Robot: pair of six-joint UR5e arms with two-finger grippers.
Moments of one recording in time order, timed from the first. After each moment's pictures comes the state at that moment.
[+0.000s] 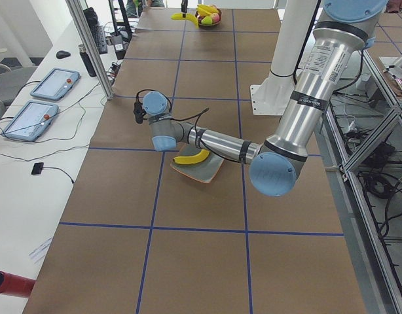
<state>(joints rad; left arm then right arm) -1.12 -1.96 -1.43 -2.63 -2.56 -1.44 1.23 -1.33 1.87 -1.67 2.30 0.67</state>
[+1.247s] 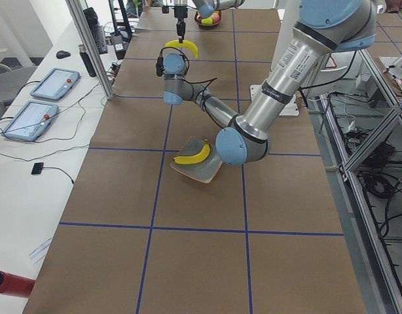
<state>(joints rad) -0.82 -2.21 -1.47 -2.70 -2.39 -1.50 0.96 -1.00 1.75 -1.35 2.43 1.18</state>
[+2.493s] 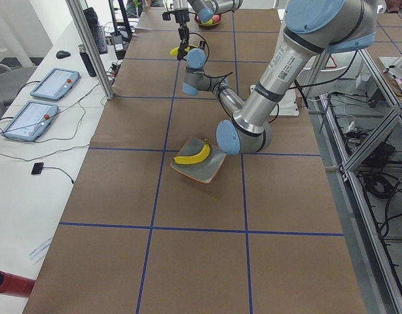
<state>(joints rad) -0.63 -2.28 -1.48 -2.88 -2.16 -1.47 0.92 -0.90 1.69 -1.35 2.55 1.28</state>
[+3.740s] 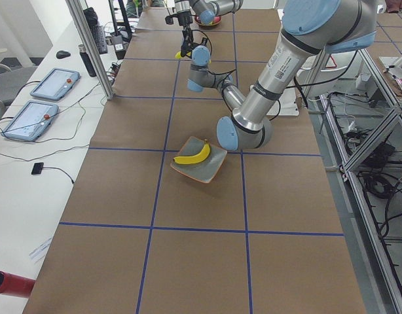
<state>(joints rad) -0.59 -2.32 -1.46 -2.87 -2.07 -1.46 0.89 -0.89 1.70 -1.35 2.61 1.28</state>
